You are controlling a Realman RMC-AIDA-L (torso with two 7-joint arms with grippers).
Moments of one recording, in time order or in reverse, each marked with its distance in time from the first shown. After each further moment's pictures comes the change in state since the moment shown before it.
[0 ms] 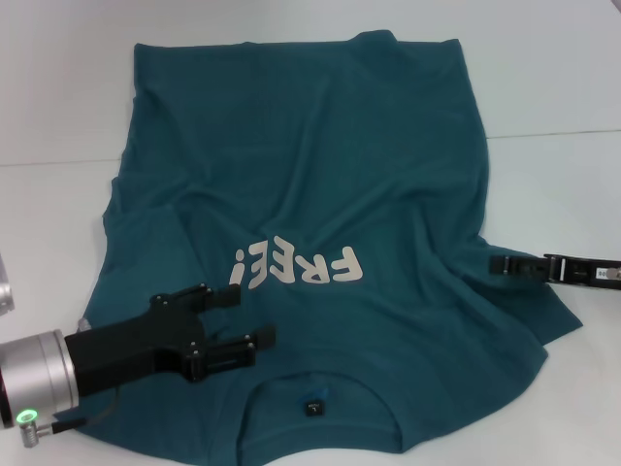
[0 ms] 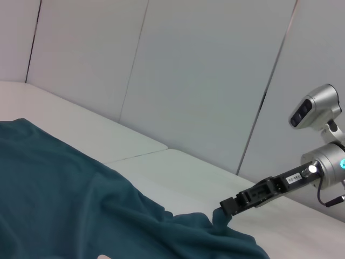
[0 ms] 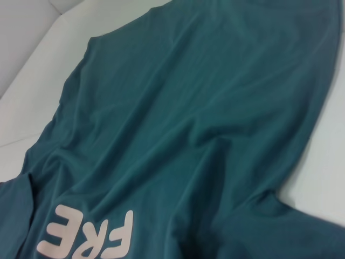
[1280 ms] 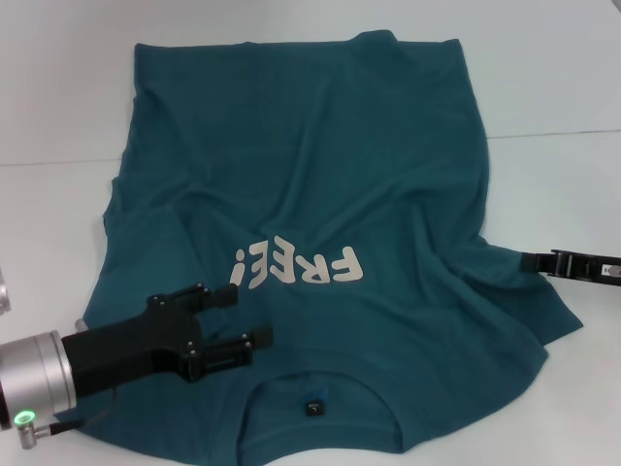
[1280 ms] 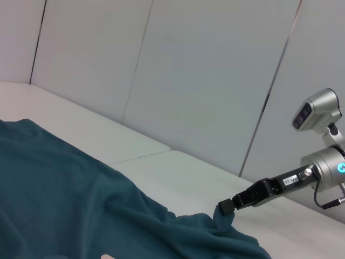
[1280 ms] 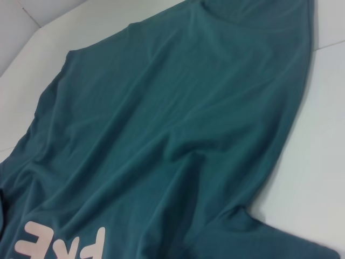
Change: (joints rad) left arm 0.006 0.000 -0.005 0.000 -0.003 0.000 -0.001; right arm -0.007 0.011 0.005 0.001 0.006 0.077 -0.024
